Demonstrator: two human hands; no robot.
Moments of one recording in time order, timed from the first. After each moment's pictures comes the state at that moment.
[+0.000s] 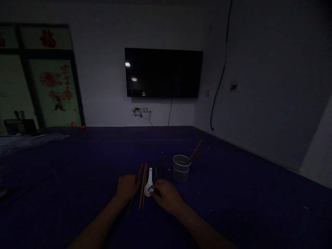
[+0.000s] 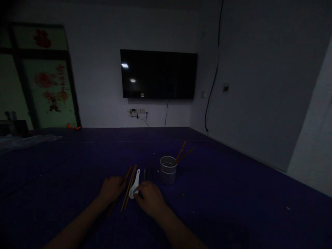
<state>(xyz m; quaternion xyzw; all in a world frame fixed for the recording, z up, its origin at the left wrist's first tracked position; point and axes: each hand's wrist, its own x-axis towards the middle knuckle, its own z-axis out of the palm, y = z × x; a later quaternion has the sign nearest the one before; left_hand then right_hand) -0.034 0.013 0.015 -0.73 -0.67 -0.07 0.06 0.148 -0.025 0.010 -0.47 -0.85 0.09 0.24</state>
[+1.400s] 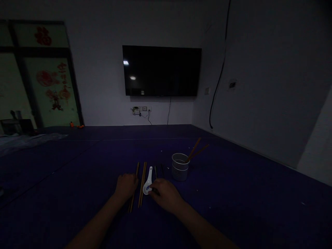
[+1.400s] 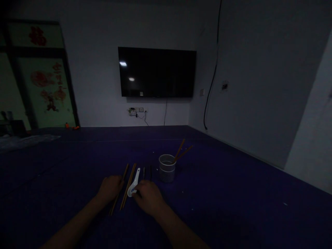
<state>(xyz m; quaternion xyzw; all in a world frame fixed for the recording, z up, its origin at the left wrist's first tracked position) -0.036 0.011 0.019 -0.75 -0.66 -0.03 0.05 0.147 -0.027 0.015 -0.47 -0.86 0.09 0.19</state>
